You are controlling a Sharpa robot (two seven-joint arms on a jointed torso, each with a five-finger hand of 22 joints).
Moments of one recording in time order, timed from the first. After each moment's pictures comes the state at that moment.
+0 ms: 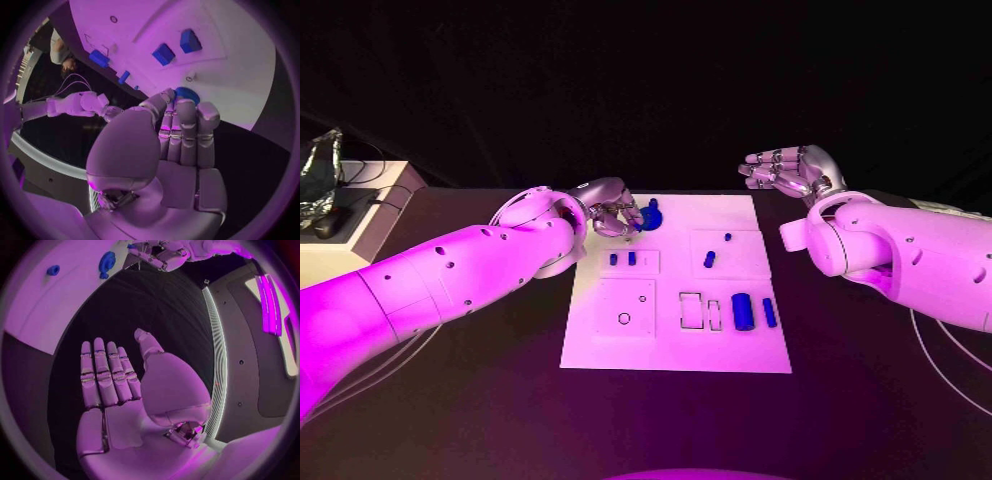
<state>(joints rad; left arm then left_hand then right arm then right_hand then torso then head) 1.20 -0.58 0.11 1.22 -1.40 -0.19 -0.07 1.43 -0.08 0.37 -0.08 0.19 1.19 0.11 0.06 0.06 1.28 0.05 0.07 0.07 1.32 -0.03 1.13 0.50 0.13 1.26 -0.02 1.01 1.31 1.31 -0.79 -0.11 1.30 -0.33 -0.58 0.35 1.28 0.01 -0.03 -0.09 0.47 0.97 0.22 0.07 0.07 1.03 0.18 0.07 0.06 1.07 0.16 0.06 0.06 0.05 0.89 0.16 0.08 0.07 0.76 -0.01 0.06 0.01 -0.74</state>
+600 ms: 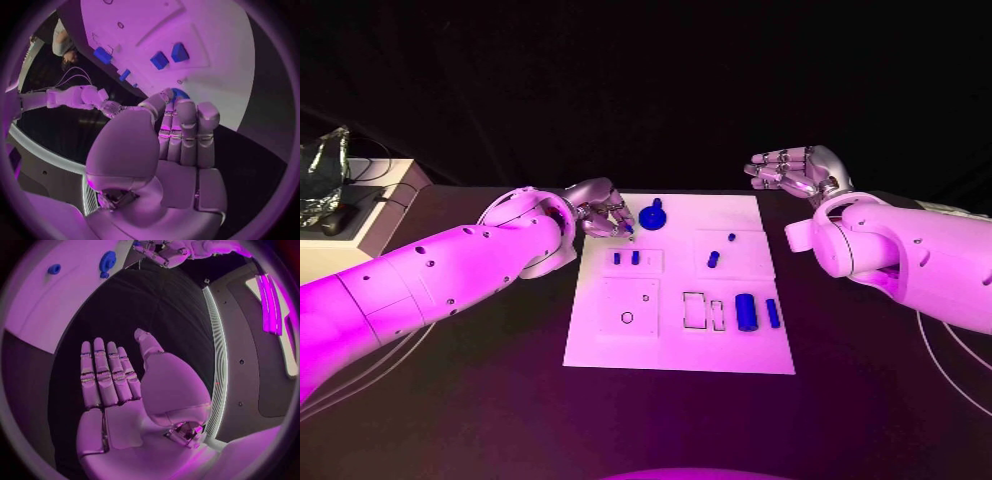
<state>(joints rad) 1.18 -0.64 0.13 1.26 -1.35 -0.16 -0.07 1.41 -0.08 0.37 -0.07 0.19 1.18 0.11 0.06 0.07 1.28 0.05 0.07 0.07 1.32 -0.03 1.13 0.50 0.13 1.26 -0.02 1.01 1.31 1.31 -0.79 -0.11 1.29 -0.32 -0.58 0.35 1.28 0.01 -0.03 -0.09 0.47 0.97 0.22 0.07 0.07 1.03 0.18 0.07 0.06 1.07 0.16 0.06 0.06 0.05 0.89 0.16 0.08 0.07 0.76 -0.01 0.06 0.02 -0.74</state>
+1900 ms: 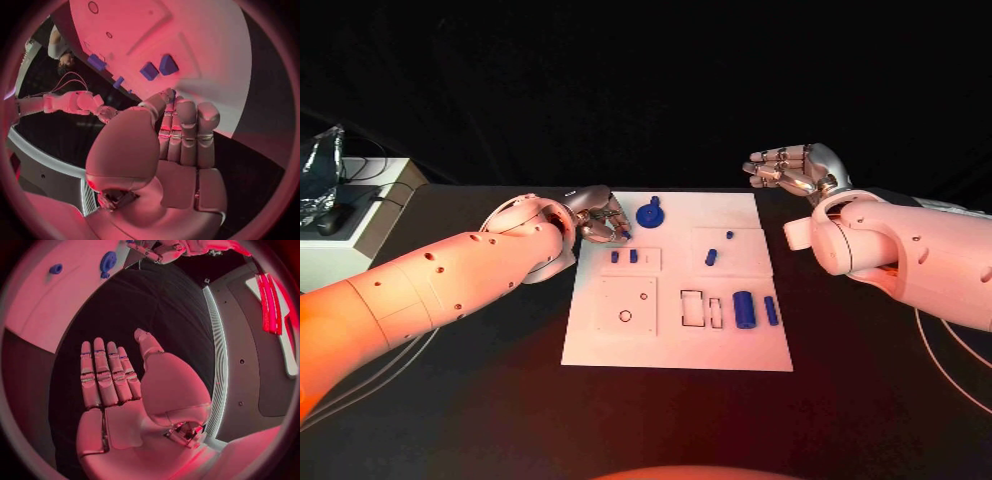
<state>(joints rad) 1.16 -0.61 0.13 1.21 -1.38 -0.17 -0.07 1.42 -0.09 0.37 -0.07 0.19 1.18 0.11 0.06 0.07 1.28 0.05 0.07 0.07 1.32 -0.03 1.12 0.50 0.13 1.26 -0.02 1.02 1.31 1.31 -0.80 -0.11 1.30 -0.32 -0.58 0.35 1.28 0.01 -0.03 -0.09 0.47 0.97 0.22 0.07 0.07 1.03 0.18 0.07 0.06 1.07 0.16 0.06 0.06 0.05 0.89 0.16 0.08 0.07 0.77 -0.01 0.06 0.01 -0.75</state>
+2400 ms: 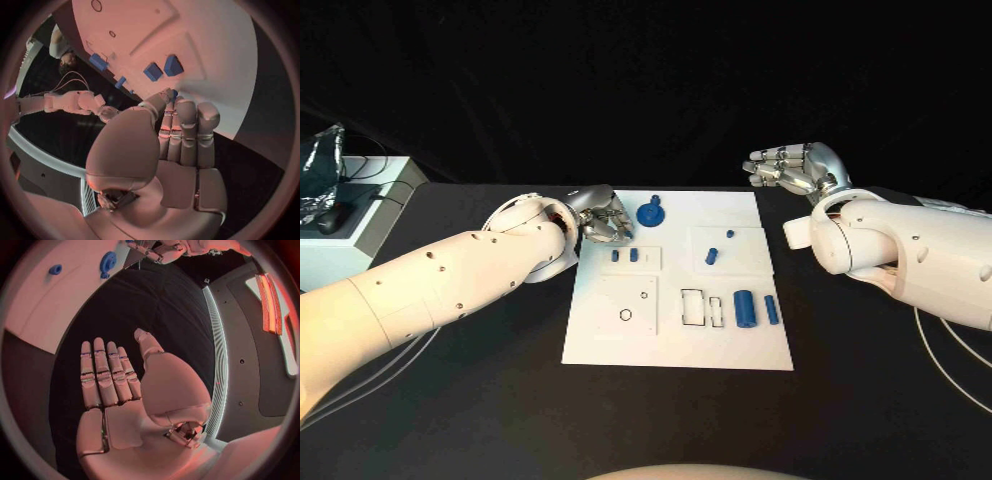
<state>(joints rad) 1.16 -0.61 0.13 1.22 -1.38 -0.16 -0.08 1.42 -0.09 0.36 -0.07 0.19 1.18 0.11 0.06 0.06 1.28 0.05 0.07 0.07 1.32 -0.03 1.12 0.50 0.13 1.25 -0.01 1.02 1.31 1.31 -0.80 -0.11 1.30 -0.32 -0.58 0.35 1.28 0.01 -0.03 -0.09 0.47 0.97 0.22 0.07 0.07 1.03 0.18 0.07 0.06 1.07 0.16 0.06 0.06 0.05 0.89 0.16 0.08 0.07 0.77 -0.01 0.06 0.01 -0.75</state>
